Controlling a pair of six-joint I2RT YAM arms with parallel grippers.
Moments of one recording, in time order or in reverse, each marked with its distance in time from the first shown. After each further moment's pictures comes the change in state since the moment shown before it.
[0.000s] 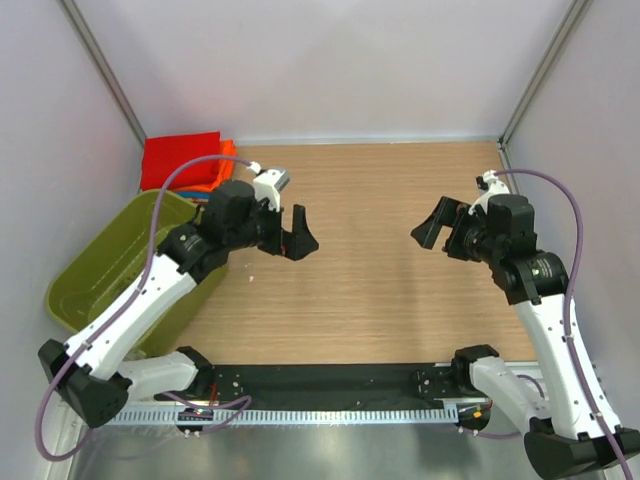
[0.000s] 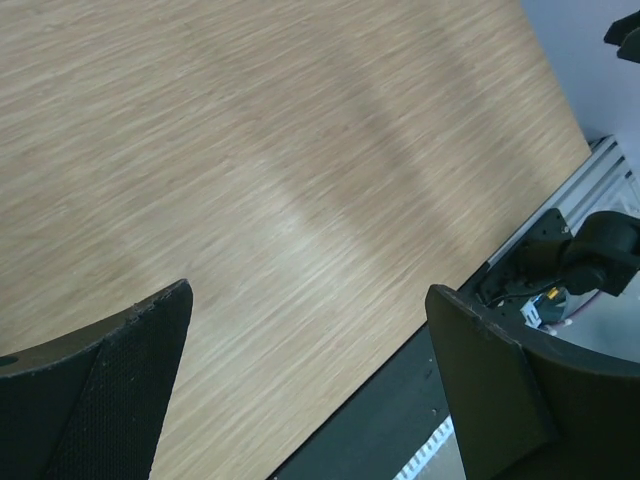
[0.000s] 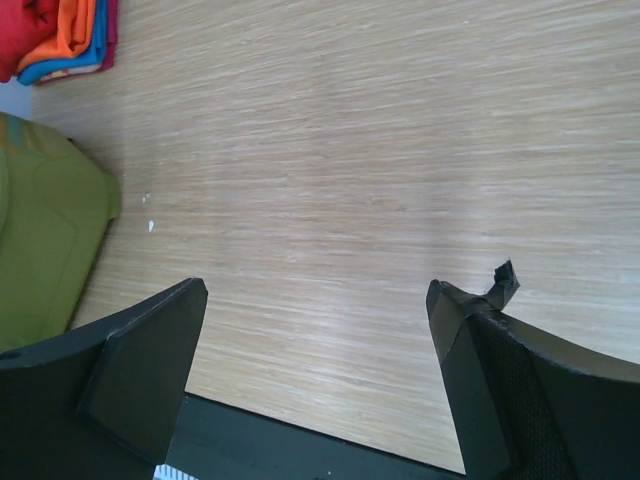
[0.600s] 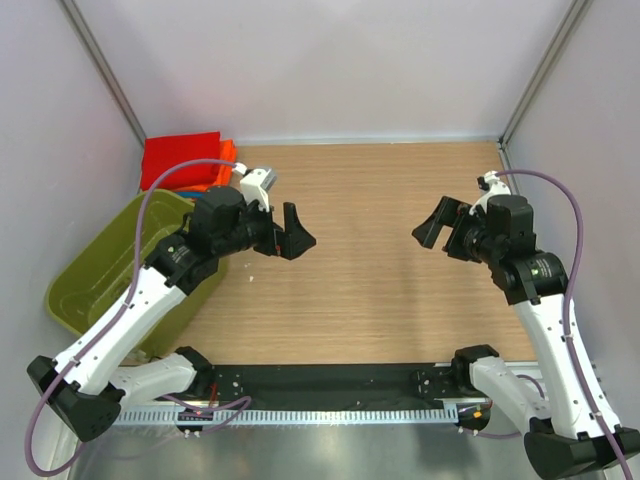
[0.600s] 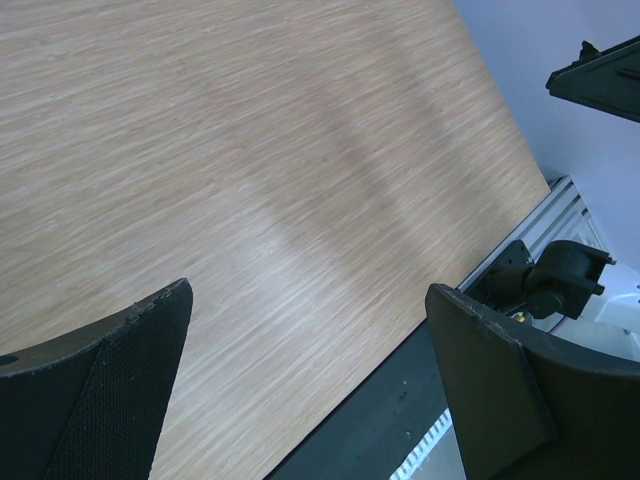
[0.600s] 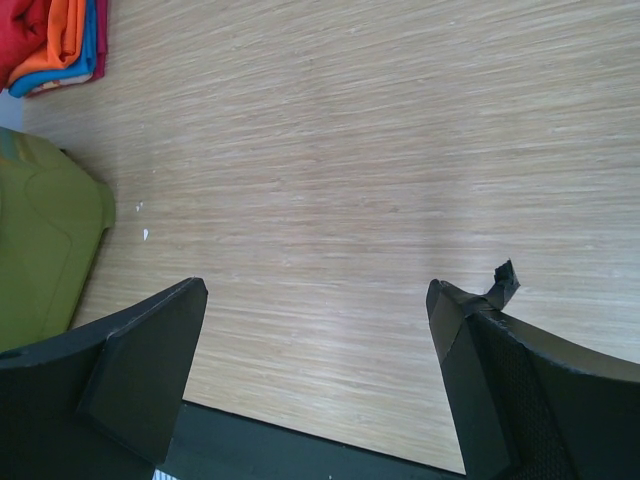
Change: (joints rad) left arm 0.000 -0.110 -0.069 0.075 -0.014 -0.082; right arm 0.000 -0.007 -0.013 0.000 0.033 0.018
